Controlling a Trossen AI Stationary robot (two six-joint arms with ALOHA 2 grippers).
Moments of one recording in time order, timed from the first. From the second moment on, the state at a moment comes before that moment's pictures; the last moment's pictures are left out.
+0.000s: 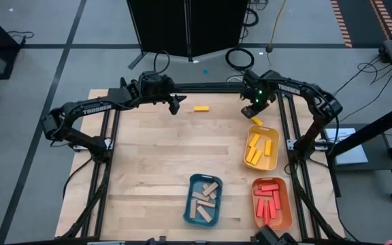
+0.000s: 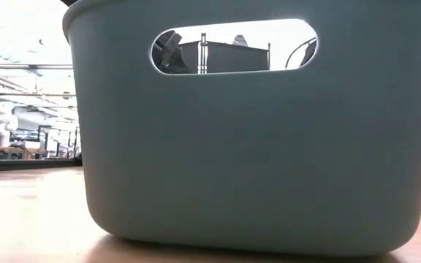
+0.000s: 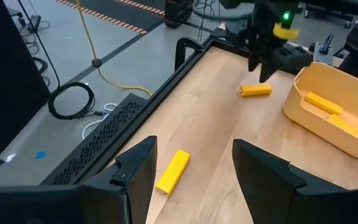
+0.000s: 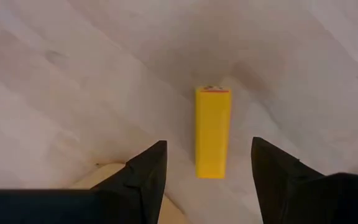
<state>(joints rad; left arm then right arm) 0.56 1.39 1.01 -0.07 0.13 -0.02 -0.87 1.70 1.17 -1.06 -0.12 0.03</state>
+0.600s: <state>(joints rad) 0.56 1.39 1.01 -0.08 0.13 -0.02 -0.82 1.70 0.97 -0.84 0.00 0.11</state>
